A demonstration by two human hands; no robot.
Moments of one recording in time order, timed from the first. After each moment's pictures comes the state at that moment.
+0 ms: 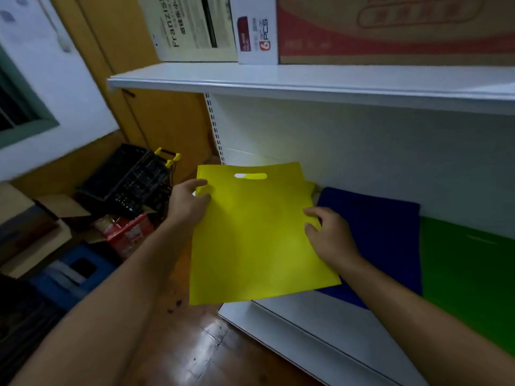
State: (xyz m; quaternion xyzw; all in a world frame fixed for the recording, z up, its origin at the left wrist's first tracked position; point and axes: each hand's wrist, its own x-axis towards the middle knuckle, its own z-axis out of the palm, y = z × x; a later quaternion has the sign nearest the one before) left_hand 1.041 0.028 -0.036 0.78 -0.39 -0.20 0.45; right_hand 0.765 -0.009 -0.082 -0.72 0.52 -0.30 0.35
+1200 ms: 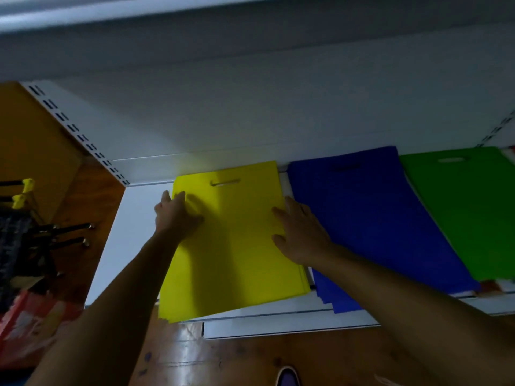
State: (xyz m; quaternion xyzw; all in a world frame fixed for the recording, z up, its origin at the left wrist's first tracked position) left_hand 1.103 -0.221 -0.183 0.73 -0.65 -0.21 0.04; right_hand 0.850 -0.118 -0.182 -0.70 0.67 -0.03 0.23
